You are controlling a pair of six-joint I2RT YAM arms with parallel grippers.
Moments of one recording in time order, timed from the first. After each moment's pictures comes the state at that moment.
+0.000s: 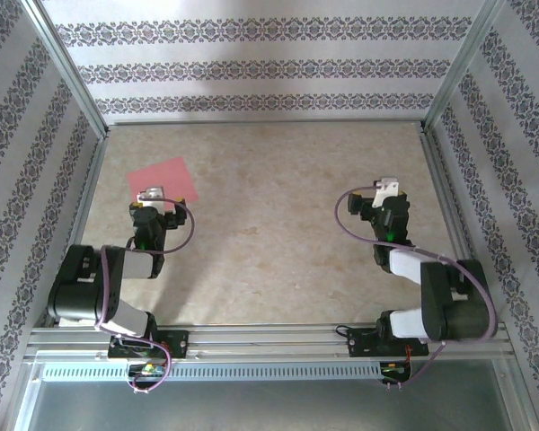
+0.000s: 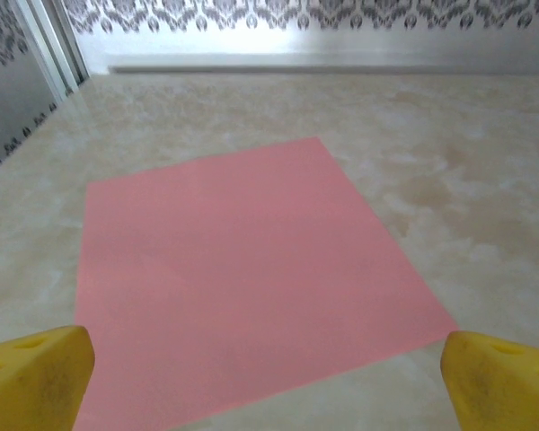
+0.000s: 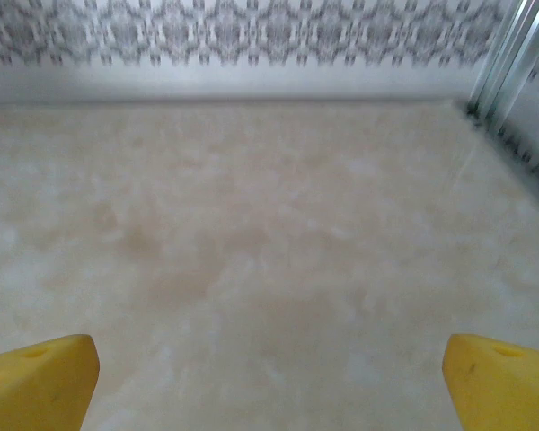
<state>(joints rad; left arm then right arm) -0.02 1.46 0.33 0.84 -0.19 -0.03 0.03 1.34 0.40 0.64 0.07 0.03</state>
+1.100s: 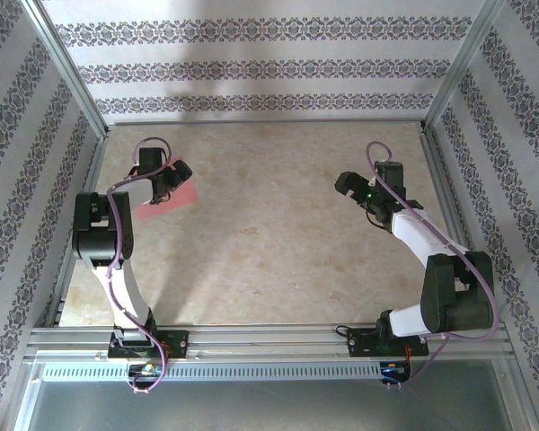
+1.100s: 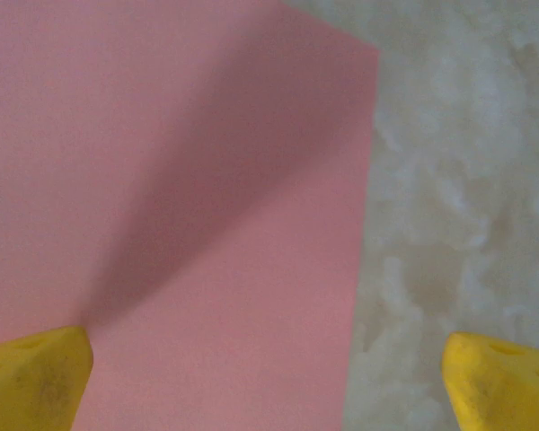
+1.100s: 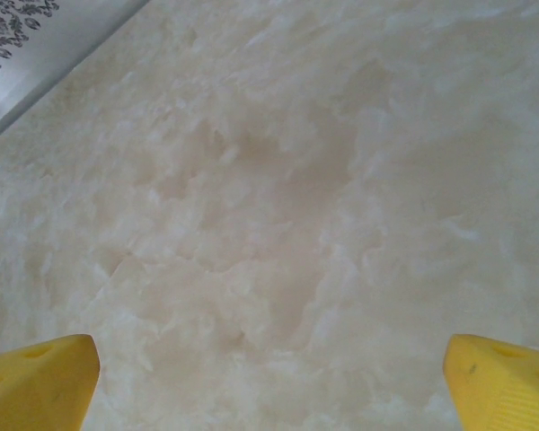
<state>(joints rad) 0.07 1.95 1.20 -0.14 0.11 -0.70 0.05 1.42 0.82 -0.13 -0.19 0.61</state>
